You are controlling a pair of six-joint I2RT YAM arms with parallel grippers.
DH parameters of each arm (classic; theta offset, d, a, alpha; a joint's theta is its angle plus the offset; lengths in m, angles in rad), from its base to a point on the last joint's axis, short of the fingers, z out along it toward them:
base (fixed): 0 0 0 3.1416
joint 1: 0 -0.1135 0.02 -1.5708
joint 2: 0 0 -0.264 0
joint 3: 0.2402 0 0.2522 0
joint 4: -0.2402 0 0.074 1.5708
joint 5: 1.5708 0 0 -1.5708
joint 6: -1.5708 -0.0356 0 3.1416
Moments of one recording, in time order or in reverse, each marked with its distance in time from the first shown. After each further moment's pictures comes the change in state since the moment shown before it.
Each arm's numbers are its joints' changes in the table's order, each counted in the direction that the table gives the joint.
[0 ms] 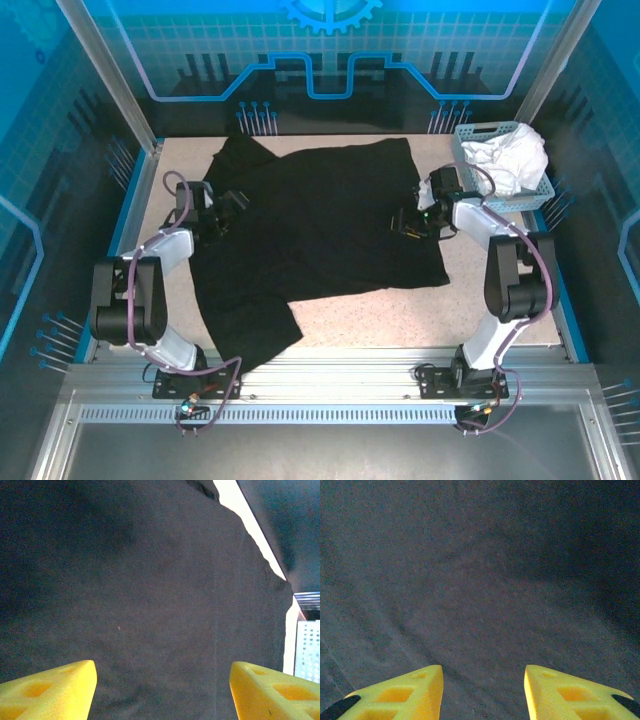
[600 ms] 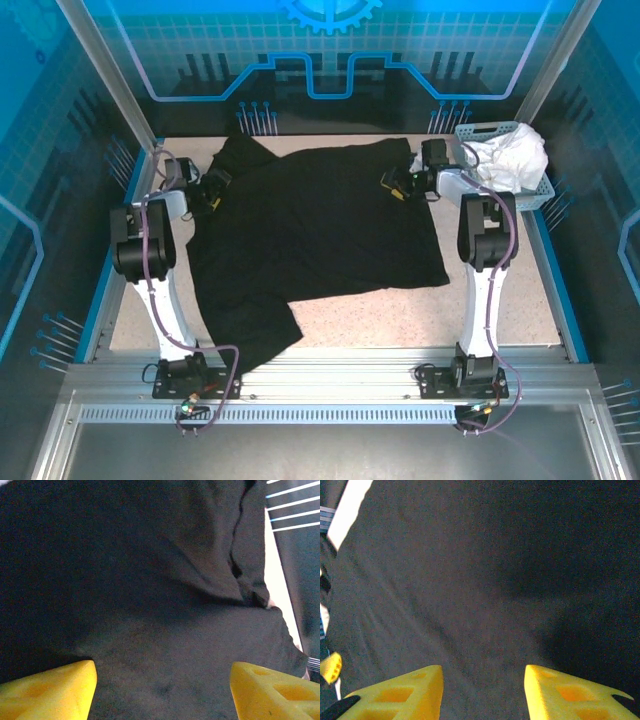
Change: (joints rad) left arm -0.146 -0.541 0.511 -0.067 0.107 0.031; right arm 0.037 -0.517 0.539 0.182 -0.098 -0.319
